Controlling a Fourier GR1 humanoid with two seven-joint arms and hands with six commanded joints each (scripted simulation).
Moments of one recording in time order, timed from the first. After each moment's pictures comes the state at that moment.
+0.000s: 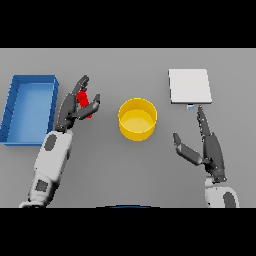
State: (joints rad) left arm -0.50 0.02 0.07 -0.91 -0.14 0.05 -0.17; right arm 0.14 -0.06 0.12 -1.73 0.25 -0.05 -0.09
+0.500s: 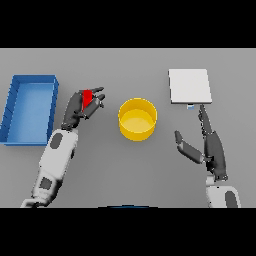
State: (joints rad) left arm -0.53 0.00 0.04 -0.88 -0.18 0.08 -0.13; right arm 0.13 -0.06 0.11 -1.72 0.24 -0.06 -0.08
